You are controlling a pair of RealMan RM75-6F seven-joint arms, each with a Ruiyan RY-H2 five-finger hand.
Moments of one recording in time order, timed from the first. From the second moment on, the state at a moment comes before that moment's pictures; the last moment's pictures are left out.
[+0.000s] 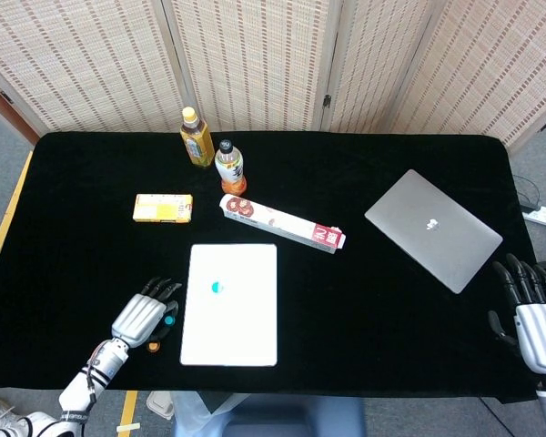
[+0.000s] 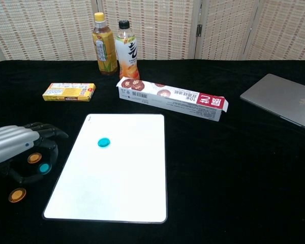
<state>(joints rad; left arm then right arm) -0.47 -1.50 0.04 -1.38 1.48 1.07 0.19 0.02 -1.10 0.05 -1.60 -1.54 1.55 -0.04</state>
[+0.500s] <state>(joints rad) -0.63 -1.49 -0.09 -1.45 1.41 0.93 0.26 0.02 -1.10 0.05 -1.58 -1.53 1.55 -0.01</state>
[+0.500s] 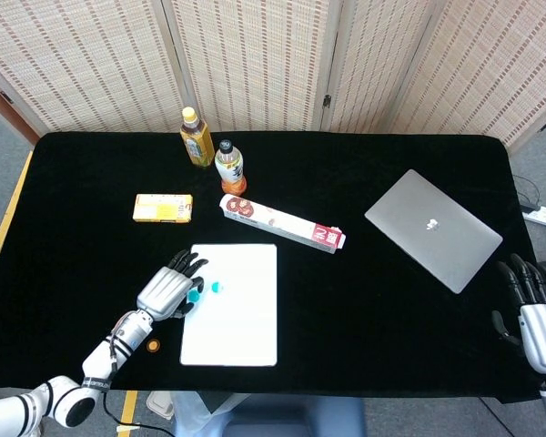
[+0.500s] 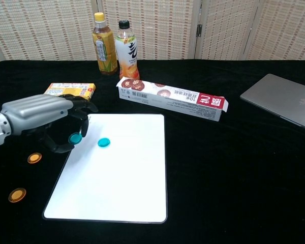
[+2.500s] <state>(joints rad) -0.59 -1.47 -0.06 -1.43 1.24 1.01 0.20 0.02 -1.11 0.06 -1.55 -1.53 1.54 0.02</state>
